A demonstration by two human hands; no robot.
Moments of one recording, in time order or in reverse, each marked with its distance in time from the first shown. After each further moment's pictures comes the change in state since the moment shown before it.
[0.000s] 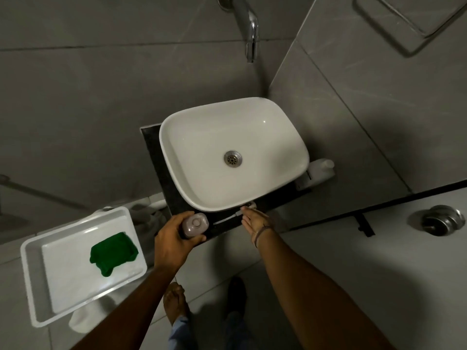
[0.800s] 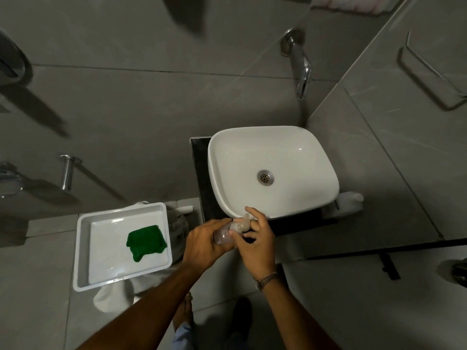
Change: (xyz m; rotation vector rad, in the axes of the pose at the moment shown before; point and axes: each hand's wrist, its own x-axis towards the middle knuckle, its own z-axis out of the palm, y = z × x) left_hand -0.022 0.048 -0.032 0.054 -0.028 0.228; right_hand -0.141 0.033 0.027 -0.621 -0.365 -0.816
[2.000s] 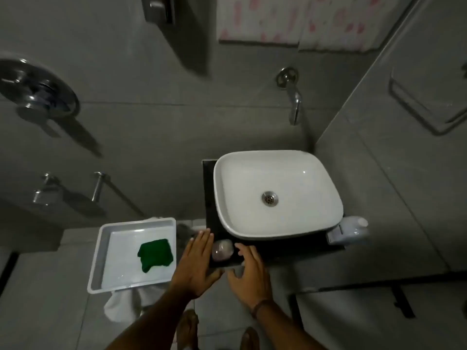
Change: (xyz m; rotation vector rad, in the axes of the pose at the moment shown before) left_hand -0.036 -0.009 0.013 0.608 -0.115 -0.026; right_hand -0.018 0.027 -0.031 -0.571 -0.244 -0.216
